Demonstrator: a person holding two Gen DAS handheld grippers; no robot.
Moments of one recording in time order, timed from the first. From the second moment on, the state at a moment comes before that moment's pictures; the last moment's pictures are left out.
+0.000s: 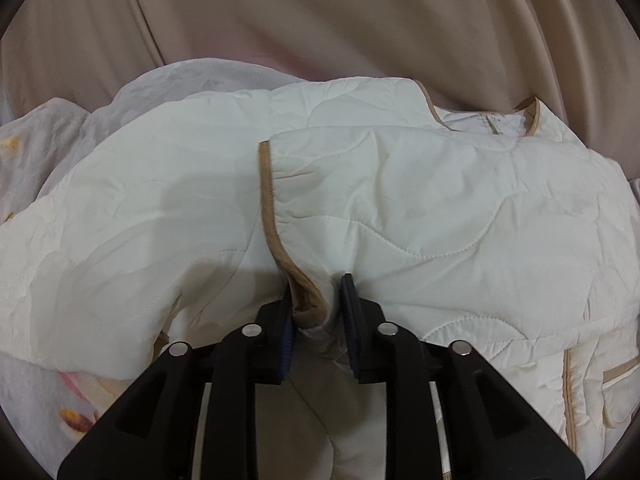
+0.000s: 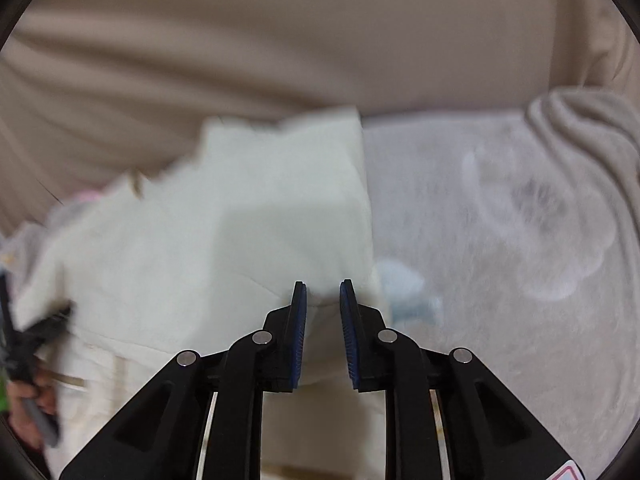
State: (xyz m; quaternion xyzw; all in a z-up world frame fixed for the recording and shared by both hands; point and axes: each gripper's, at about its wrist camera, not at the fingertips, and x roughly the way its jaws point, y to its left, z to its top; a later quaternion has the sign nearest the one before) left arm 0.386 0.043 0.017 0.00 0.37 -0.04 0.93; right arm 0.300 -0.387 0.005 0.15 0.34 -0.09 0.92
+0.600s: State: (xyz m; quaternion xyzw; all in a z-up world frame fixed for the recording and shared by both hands) left arm 0.279 0.356 0.029 -0.21 0.34 0.23 0.89; right arm 0.179 -0.295 -0.005 0.09 0.34 0.01 0.94
